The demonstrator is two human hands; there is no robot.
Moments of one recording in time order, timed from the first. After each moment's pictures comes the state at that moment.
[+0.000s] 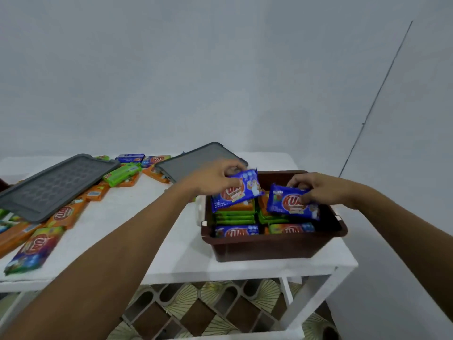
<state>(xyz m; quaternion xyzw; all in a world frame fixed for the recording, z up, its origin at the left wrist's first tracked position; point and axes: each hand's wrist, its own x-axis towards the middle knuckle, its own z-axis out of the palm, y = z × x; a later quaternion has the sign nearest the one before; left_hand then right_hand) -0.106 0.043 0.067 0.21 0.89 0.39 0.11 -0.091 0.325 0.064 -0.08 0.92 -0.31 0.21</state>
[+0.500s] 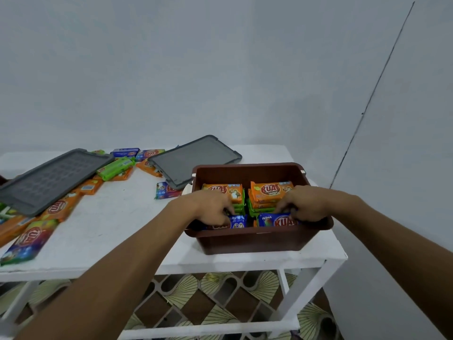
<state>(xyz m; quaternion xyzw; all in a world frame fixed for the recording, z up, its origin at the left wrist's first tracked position) -0.087 0.073 0.022 0.30 0.93 0.01 0.21 -0.090 0.329 0.032 -0.27 0.93 0.03 0.23</state>
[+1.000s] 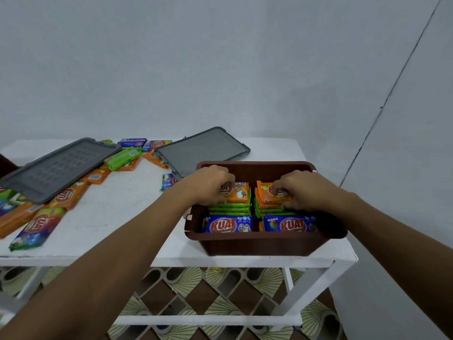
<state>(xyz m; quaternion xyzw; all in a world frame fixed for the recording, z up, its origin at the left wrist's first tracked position) -0.111 0.054 0.020 0.27 0.96 0.01 0.05 -0.115 0.316 0.015 -0.29 0.95 0.06 0.05</state>
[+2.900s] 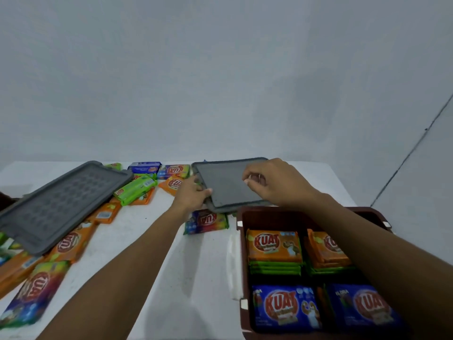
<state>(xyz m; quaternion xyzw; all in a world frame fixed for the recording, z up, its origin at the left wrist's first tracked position) -0.241 -0.072 -0.037 -0.12 0.81 0.58 0.01 -0.222 0.158 0.046 -0.32 0.92 -0.19 -0.10</state>
